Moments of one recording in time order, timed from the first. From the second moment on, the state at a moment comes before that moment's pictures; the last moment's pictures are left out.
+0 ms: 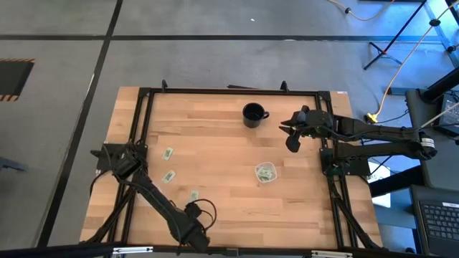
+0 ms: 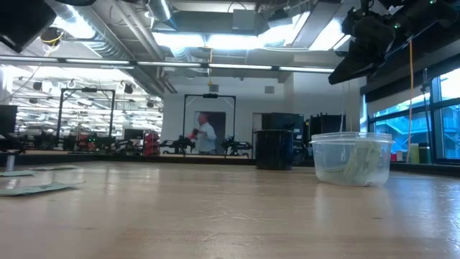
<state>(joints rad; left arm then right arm) -0.75 2.17 1.68 -1.29 0.14 -1.54 -0.20 0.79 0.62 -0.41 0.22 0.13</state>
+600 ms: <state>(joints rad) -0.76 2.22 1.66 -1.30 0.18 -1.50 -0.20 0.79 0.62 -0.41 0.22 0.15</state>
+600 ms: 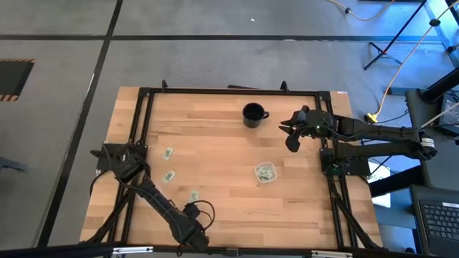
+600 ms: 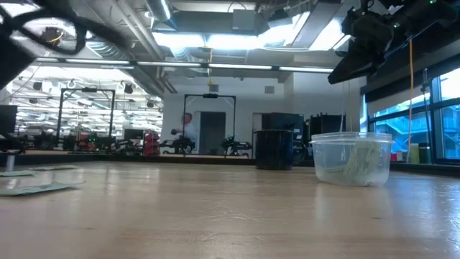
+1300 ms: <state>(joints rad) -0.76 2.25 1.66 -1.31 0.21 -1.42 -0.20 0.79 0.62 -0.41 0.22 0.14</state>
